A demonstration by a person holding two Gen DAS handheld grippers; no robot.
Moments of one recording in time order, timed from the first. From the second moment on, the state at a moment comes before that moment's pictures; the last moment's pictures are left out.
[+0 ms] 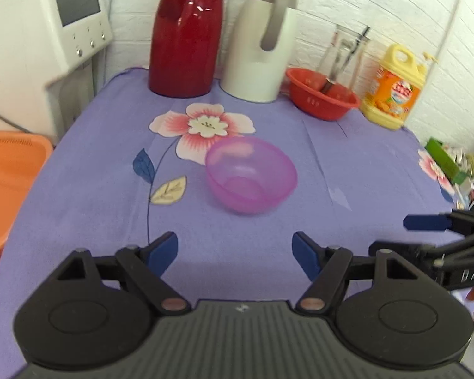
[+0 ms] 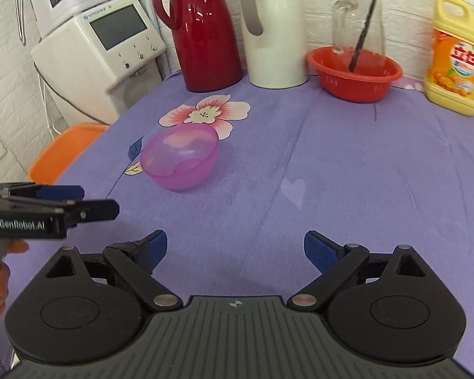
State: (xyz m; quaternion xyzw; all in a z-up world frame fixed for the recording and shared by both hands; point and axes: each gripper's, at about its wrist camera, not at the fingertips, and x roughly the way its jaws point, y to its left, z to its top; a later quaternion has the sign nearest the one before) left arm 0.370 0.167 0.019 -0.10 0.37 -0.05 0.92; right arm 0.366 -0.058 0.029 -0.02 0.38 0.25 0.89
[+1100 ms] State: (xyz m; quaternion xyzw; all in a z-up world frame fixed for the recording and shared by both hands) left arm 0.444 0.157 0.012 -0.18 0.40 -0.09 0.90; right arm 0.424 0.020 0.023 -0.06 0.39 0.27 0.88
